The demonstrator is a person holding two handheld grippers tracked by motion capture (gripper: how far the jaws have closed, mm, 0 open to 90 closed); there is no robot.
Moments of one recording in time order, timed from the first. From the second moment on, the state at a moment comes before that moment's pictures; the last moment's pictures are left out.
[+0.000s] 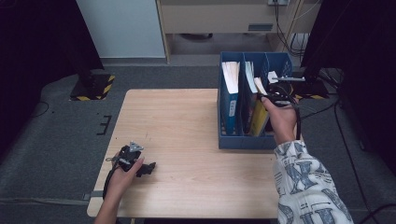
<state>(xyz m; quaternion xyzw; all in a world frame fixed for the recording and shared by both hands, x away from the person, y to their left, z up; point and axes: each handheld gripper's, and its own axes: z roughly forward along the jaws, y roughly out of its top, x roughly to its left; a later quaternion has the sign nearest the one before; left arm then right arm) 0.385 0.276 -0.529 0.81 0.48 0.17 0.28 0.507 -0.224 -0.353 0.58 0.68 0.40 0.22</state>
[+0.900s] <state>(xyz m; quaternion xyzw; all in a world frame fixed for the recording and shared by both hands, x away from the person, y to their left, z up) 0.385 0.276 -0.529 0.81 0.48 0.17 0.28 0.513 -0.223 -0.339 0.57 0.67 0.40 0.25</state>
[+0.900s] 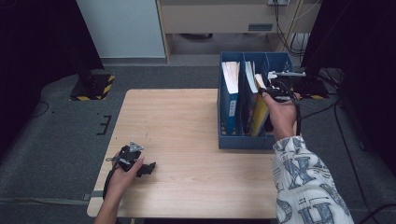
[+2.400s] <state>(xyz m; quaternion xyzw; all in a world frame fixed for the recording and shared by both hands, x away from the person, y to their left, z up) 0.386 0.275 -0.529 0.81 0.48 0.17 0.29 0.517 -0.222 -0.344 0.57 0.67 0.41 0.22</state>
